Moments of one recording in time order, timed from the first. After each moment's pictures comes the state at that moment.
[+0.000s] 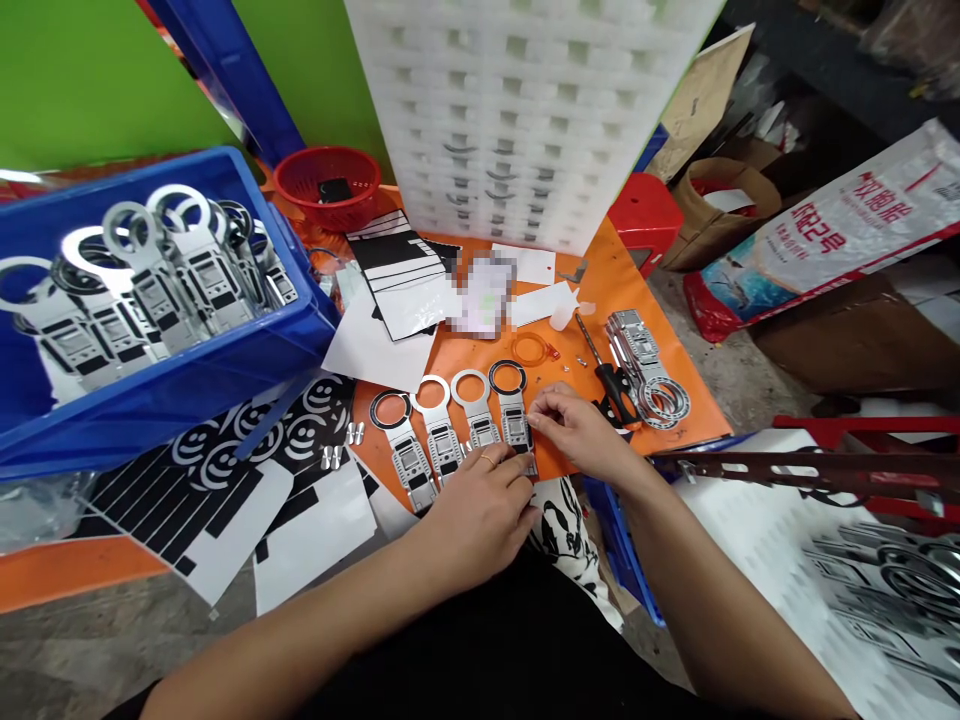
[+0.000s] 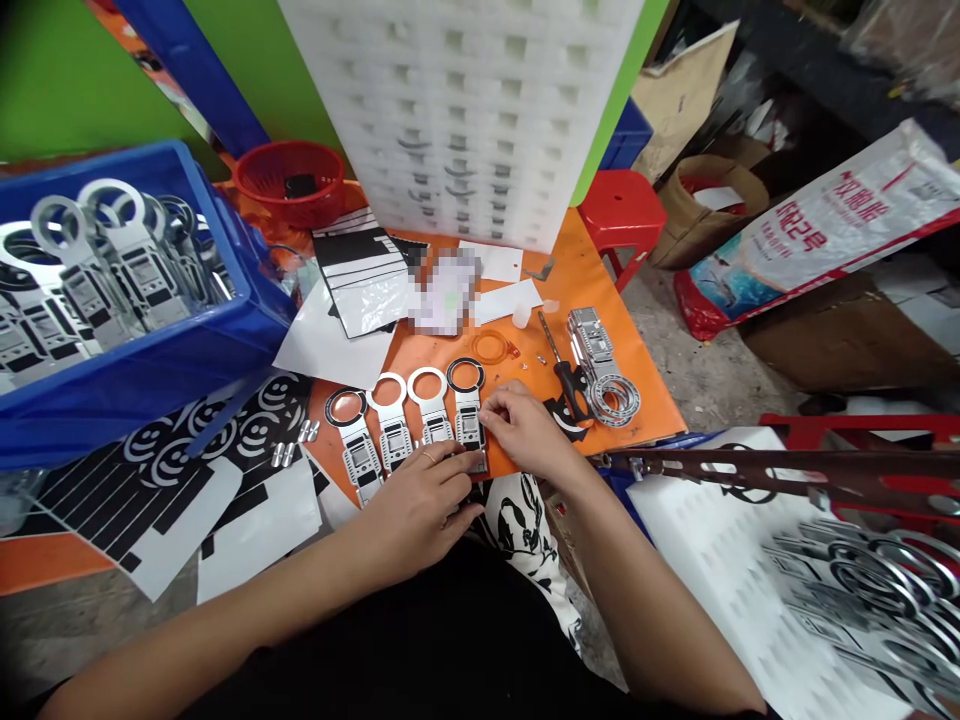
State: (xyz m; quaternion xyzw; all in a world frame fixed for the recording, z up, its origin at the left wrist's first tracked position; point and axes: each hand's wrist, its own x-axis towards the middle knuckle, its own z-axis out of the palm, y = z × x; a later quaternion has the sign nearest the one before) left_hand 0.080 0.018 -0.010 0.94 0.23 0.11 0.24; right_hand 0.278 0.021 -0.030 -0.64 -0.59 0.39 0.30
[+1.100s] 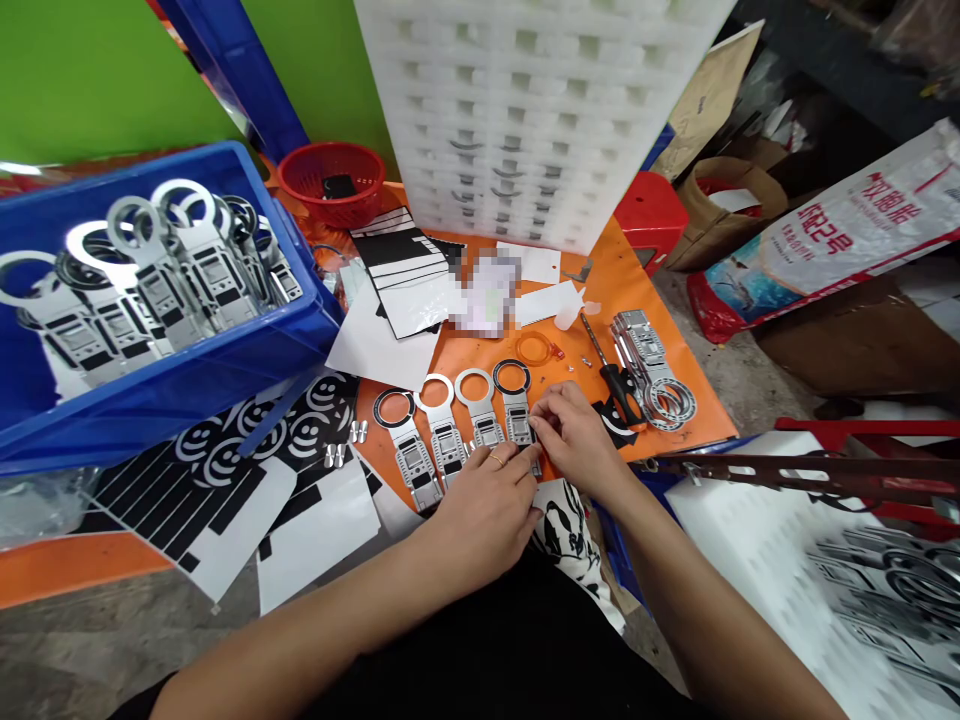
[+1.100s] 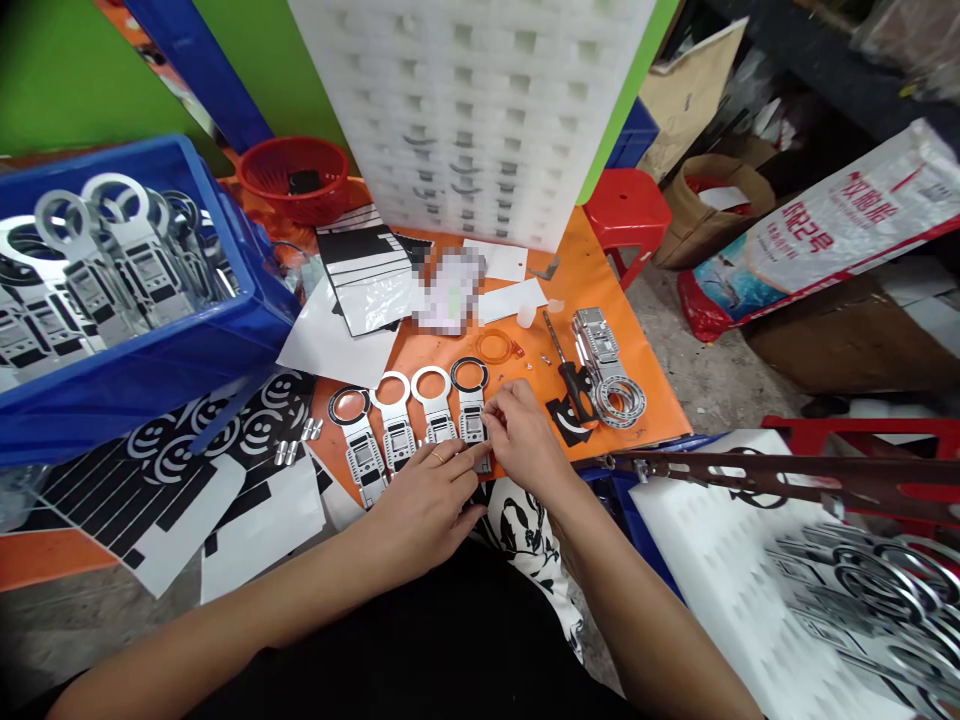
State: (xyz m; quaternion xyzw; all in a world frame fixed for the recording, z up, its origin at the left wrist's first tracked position) left_hand 0.086 0.017 -0.009 0.95 0.24 0.02 0.20; right_hand 0.264 0.010 -0.040 -0.66 -0.63 0.26 0.31
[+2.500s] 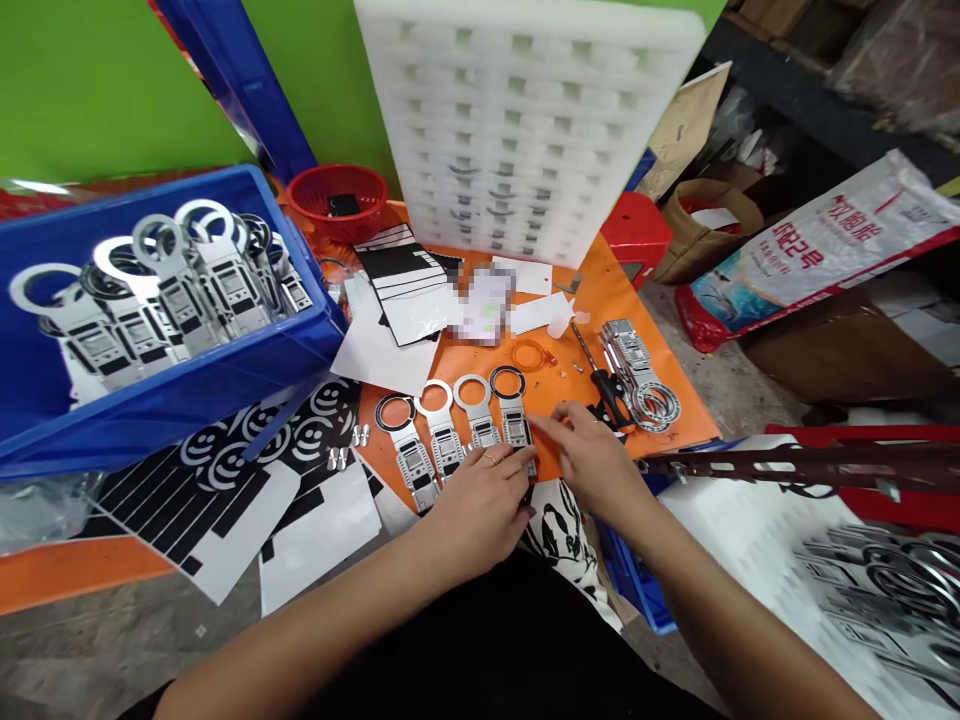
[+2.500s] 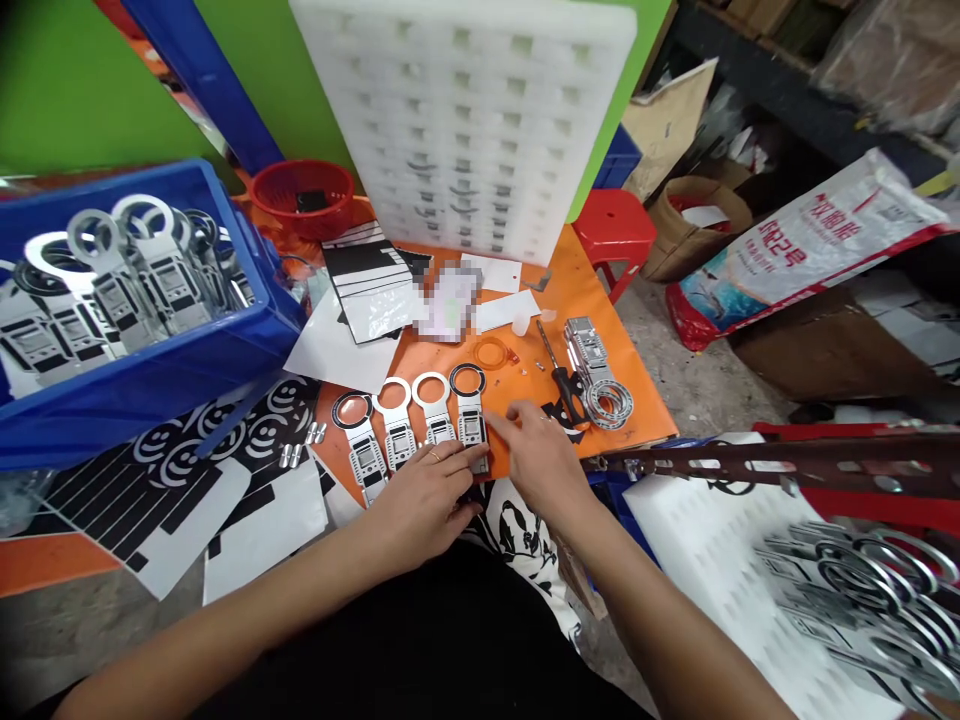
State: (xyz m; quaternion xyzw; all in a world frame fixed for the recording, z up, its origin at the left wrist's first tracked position) left_hand 0.080 0.021 -0.012 0.93 0.25 0.05 0.27; right_hand 0.271 -0.019 -0.021 -0.68 -0.72 0.10 0.13
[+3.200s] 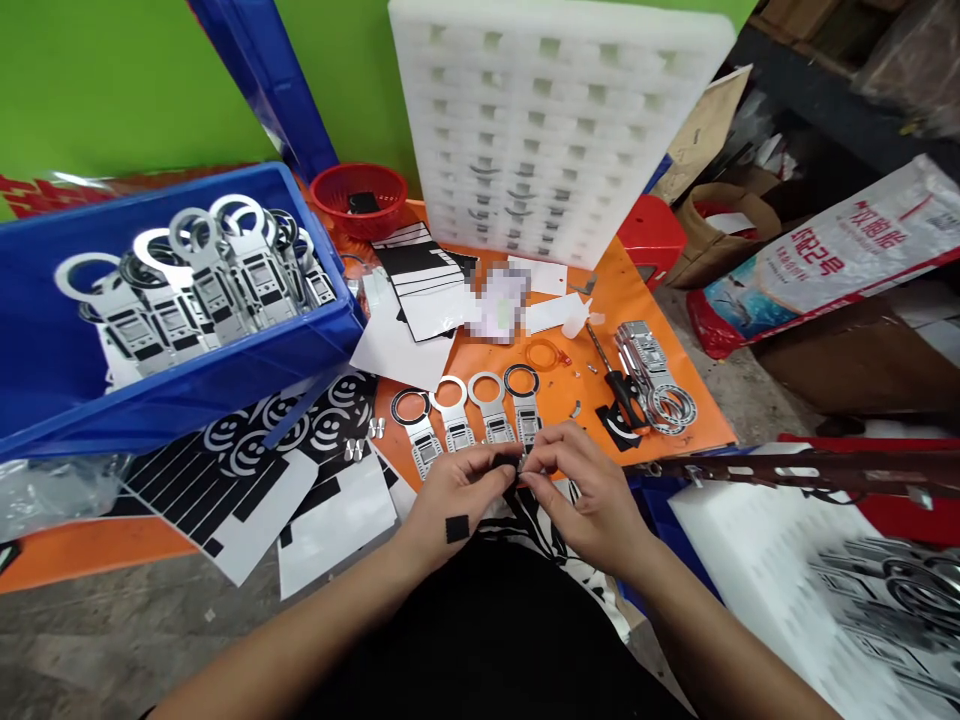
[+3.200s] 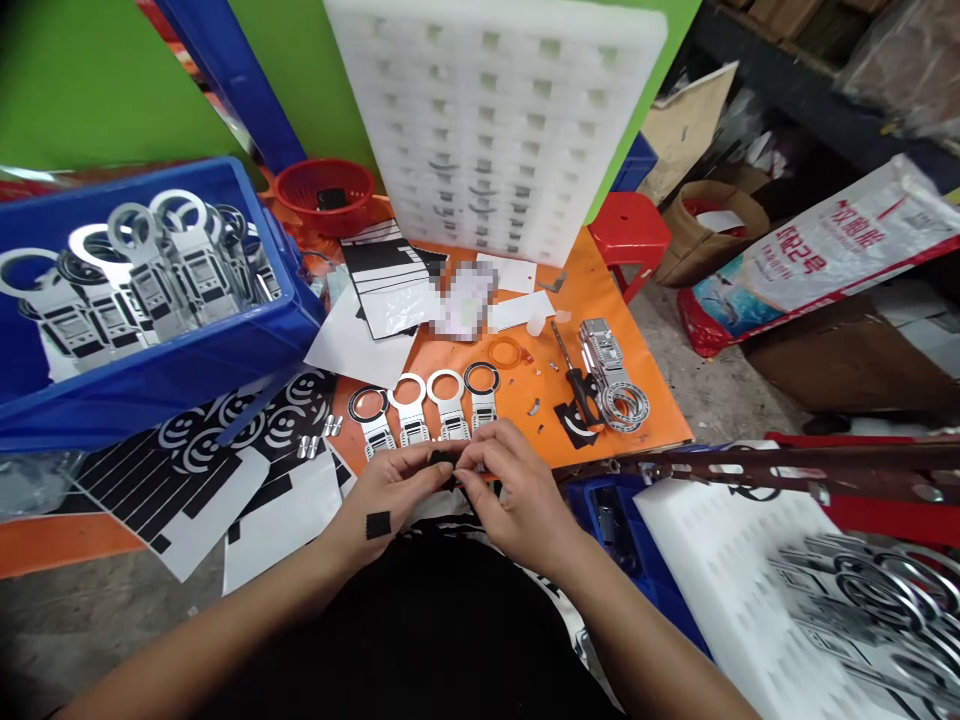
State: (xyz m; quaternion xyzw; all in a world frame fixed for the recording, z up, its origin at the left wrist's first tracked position) left_hand 0.057 0.025 0.010 0.47 0.44 0.22 0.74; right_hand 0.223 -0.035 0.017 -0.55 -0.67 0.27 0.41
